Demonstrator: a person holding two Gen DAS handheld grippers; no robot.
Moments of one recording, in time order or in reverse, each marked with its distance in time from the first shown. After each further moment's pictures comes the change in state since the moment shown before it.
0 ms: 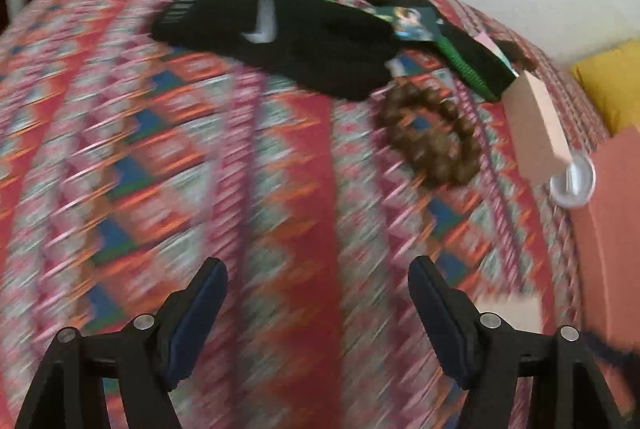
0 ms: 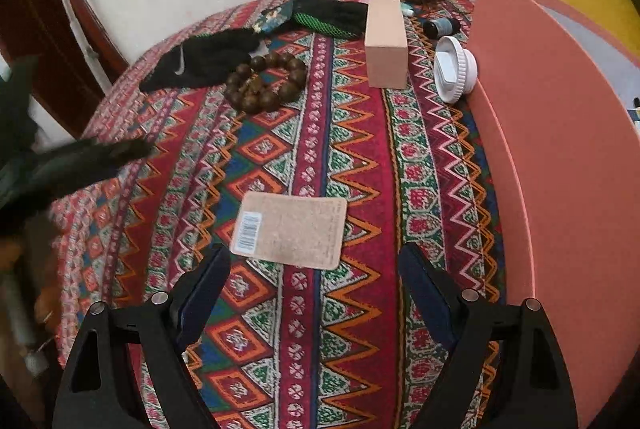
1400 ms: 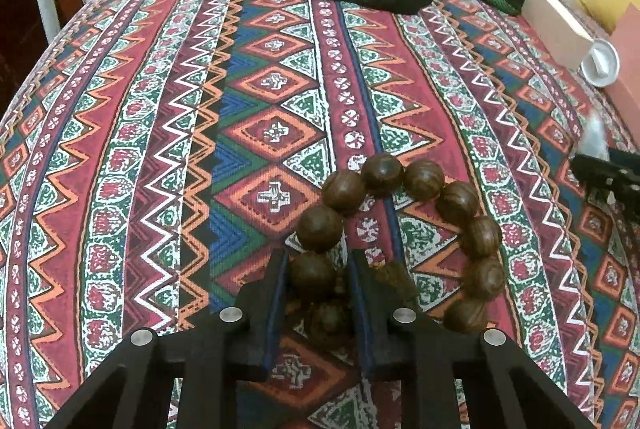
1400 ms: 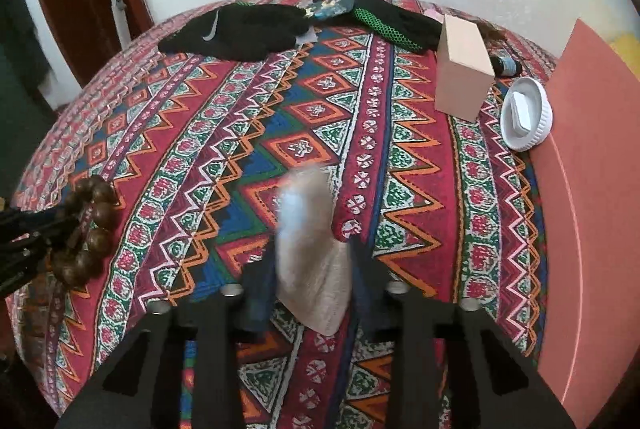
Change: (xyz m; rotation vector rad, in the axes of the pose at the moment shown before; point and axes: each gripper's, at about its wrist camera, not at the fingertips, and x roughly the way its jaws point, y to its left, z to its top) left arm -0.036 0.060 -0.110 0.190 -0.062 0.138; right arm 0.059 0.036 0.007 -0.223 -0.046 -0.032
